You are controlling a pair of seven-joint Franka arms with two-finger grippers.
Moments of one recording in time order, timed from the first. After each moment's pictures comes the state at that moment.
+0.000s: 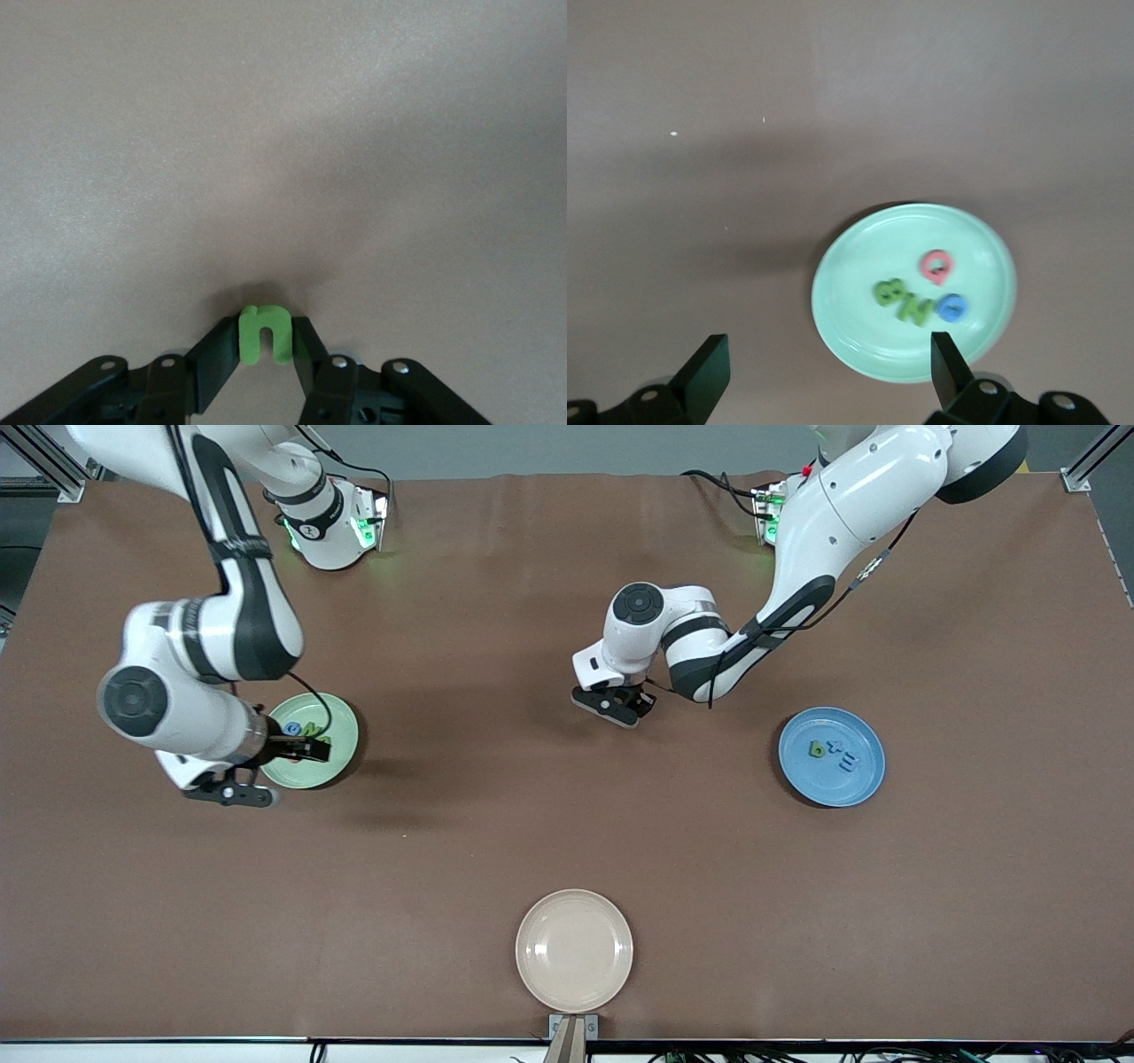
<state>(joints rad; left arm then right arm) -0.05 0.74 -0.78 -2.02 0.83 2.47 -0.88 0.44 0.27 -0.34 -1.81 0.08 1.89 0.16</state>
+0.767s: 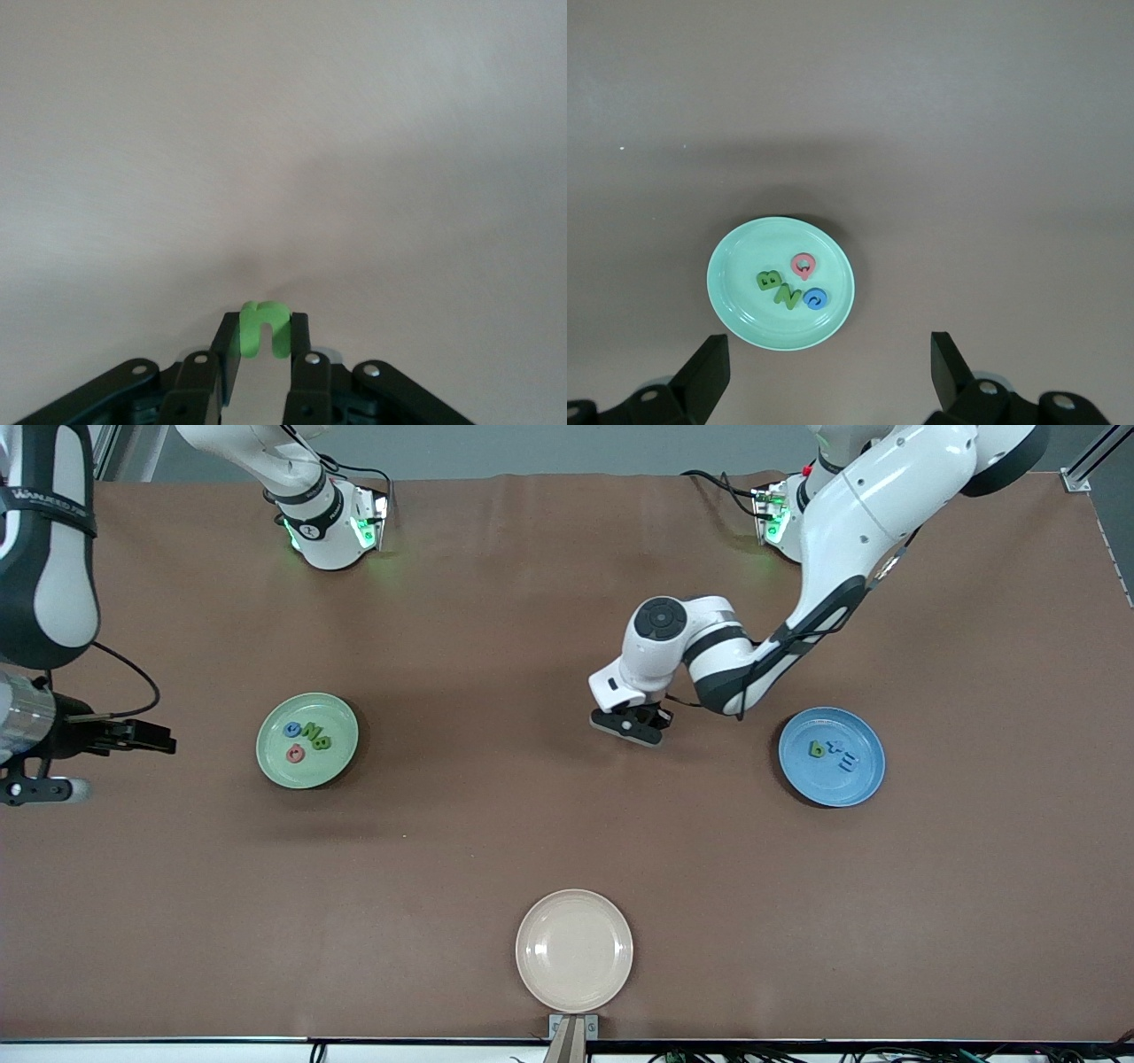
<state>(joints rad) 0.07 0.68 -0.80 -1.99 0.77 2.45 -0.88 0.18 0.26 -0.35 -1.57 0.07 1.67 -0.16</state>
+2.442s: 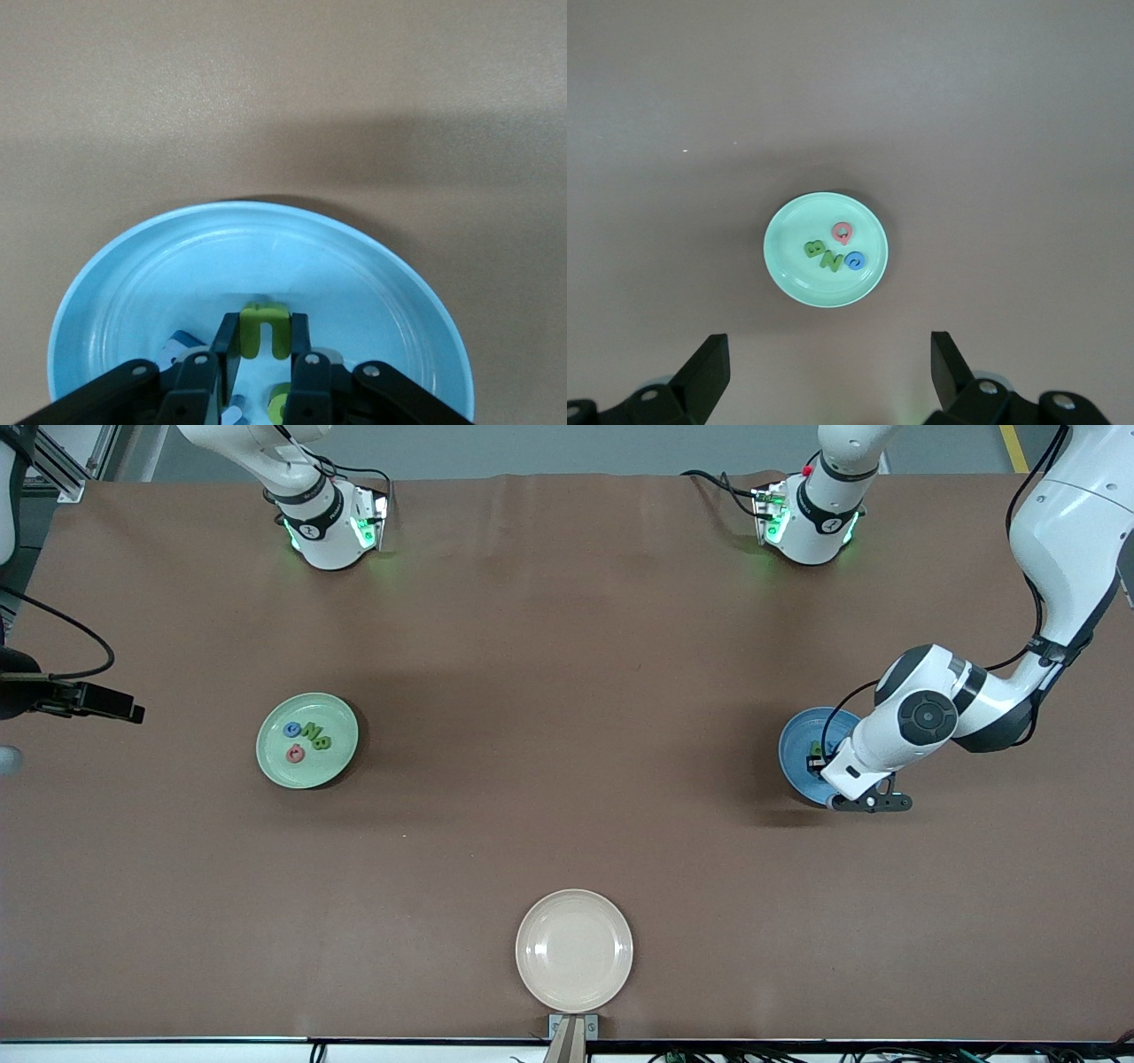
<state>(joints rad) 0.76 0.70 -0.90 -2.05 0.81 2.25 -0.62 0.08 0.22 -0.20 -1.38 0.08 1.44 0.00</state>
